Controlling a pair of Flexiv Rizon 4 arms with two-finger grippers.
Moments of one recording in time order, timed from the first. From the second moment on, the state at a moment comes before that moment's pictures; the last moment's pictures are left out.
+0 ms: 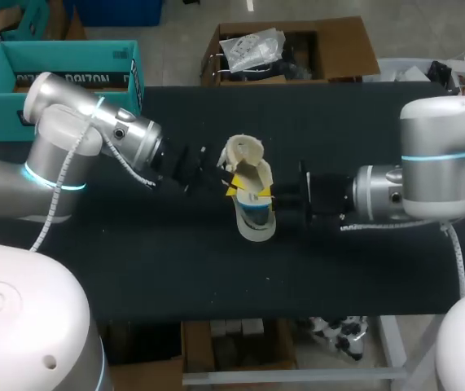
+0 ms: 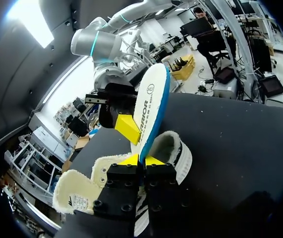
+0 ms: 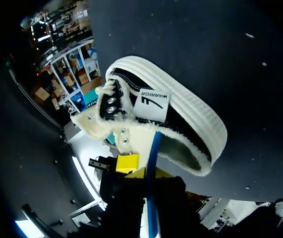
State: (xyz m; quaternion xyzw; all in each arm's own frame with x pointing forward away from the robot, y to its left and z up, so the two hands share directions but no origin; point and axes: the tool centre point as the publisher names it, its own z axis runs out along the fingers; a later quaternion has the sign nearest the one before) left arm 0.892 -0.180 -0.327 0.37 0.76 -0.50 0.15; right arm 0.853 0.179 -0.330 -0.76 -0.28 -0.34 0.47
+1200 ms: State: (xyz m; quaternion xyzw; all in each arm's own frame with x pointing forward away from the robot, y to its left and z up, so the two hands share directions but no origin) left arm 0.875 -0.182 -0.325 0.38 0.75 -0.51 0.16; right arm 0.873 0.184 -0.350 -0.78 -0.26 -0.33 0.46
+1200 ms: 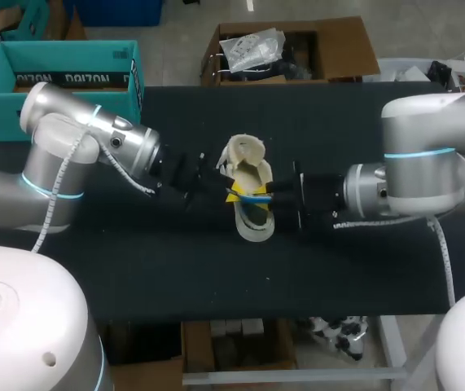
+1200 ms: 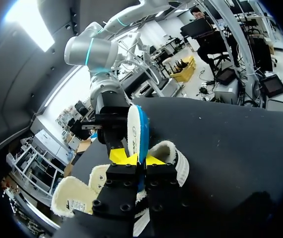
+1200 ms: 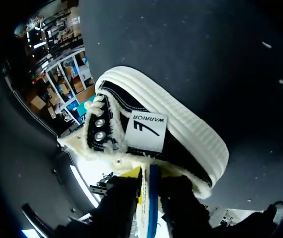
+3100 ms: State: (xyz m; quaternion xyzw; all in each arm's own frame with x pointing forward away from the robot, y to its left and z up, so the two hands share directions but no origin) left arm 0.882 -0.183 -0.336 0.37 0.76 -0.52 0.15; right arm 0.860 0.184 -0.342 -0.77 -0.28 -0.34 0.46
